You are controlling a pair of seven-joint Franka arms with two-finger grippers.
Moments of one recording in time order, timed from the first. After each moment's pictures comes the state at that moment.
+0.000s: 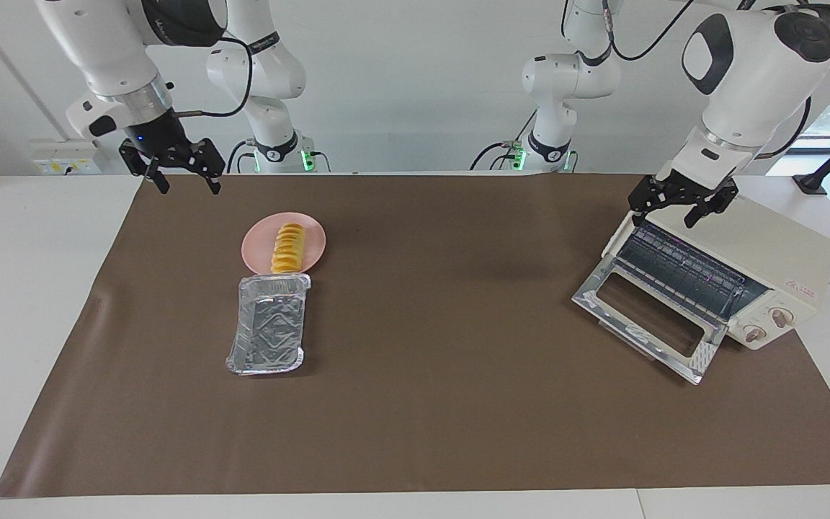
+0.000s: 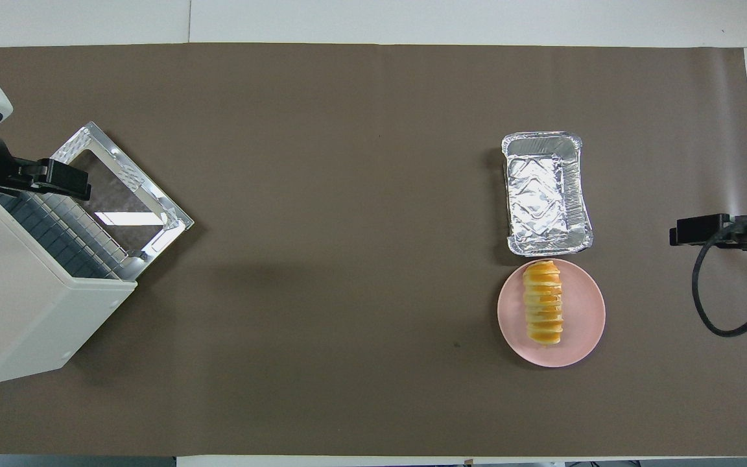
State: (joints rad) left arm -0.10 0.03 0.01 -1.63 0.00 1.65 0.05; right arm -0.24 -0.21 0.16 -1.86 0.08 1.66 0.01
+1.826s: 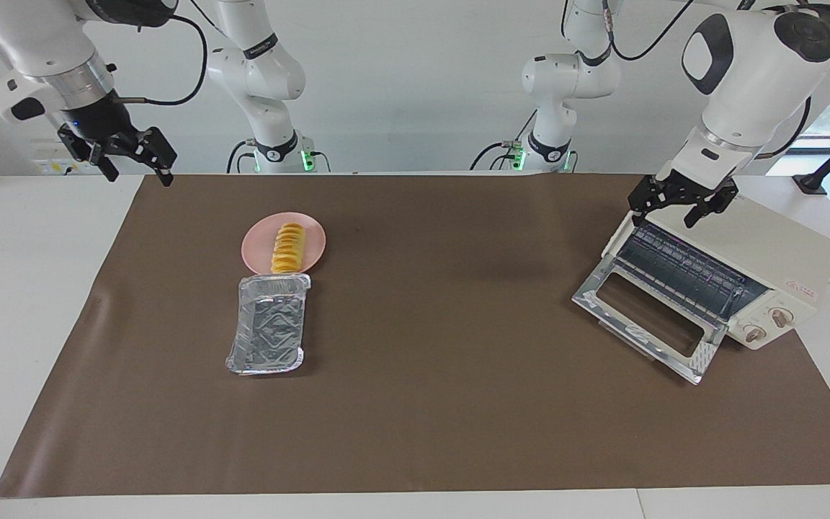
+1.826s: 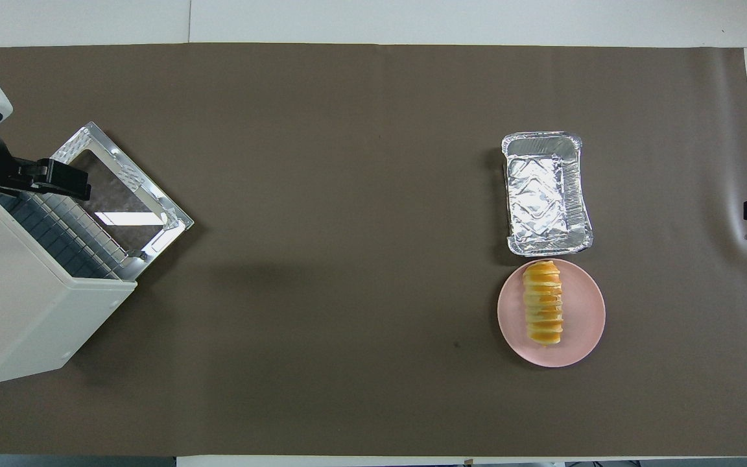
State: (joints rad) left arm -0.10 0.03 0.01 -1.63 0.00 1.65 0.05; right arm -0.10 -0.08 -0.04 -1.63 0.00 1.53 0.01
